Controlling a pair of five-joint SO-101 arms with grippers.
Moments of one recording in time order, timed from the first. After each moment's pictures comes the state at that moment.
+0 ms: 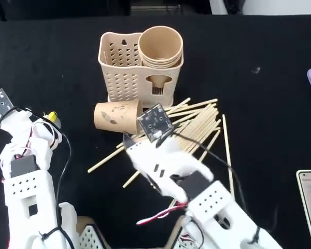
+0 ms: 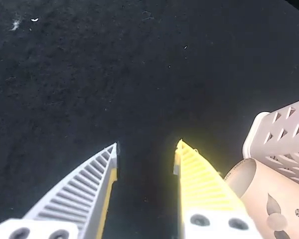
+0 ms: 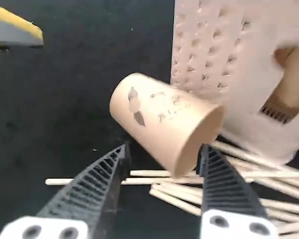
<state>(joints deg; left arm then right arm) -23.2 -57.0 65.9 38.9 17.4 -37.4 -59.4 75.6 24.7 -4.5</state>
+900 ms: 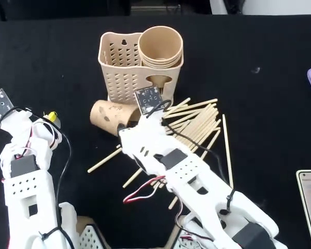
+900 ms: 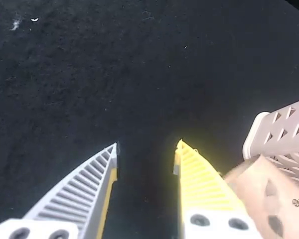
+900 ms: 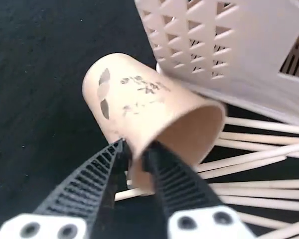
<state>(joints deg) -23.2 -57.0 65.9 38.9 17.4 -35.3 -30.5 65.3 14.4 -16.5</state>
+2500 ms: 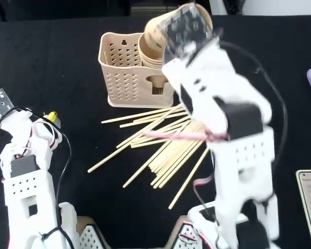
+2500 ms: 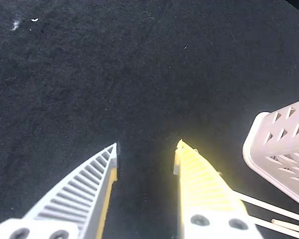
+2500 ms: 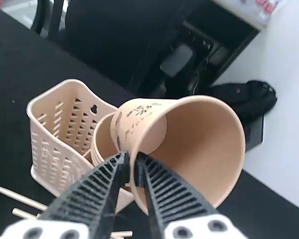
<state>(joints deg) -23.2 -57.0 65.9 38.9 17.4 -15.2 -22.6 -11.2 69.3 24.4</state>
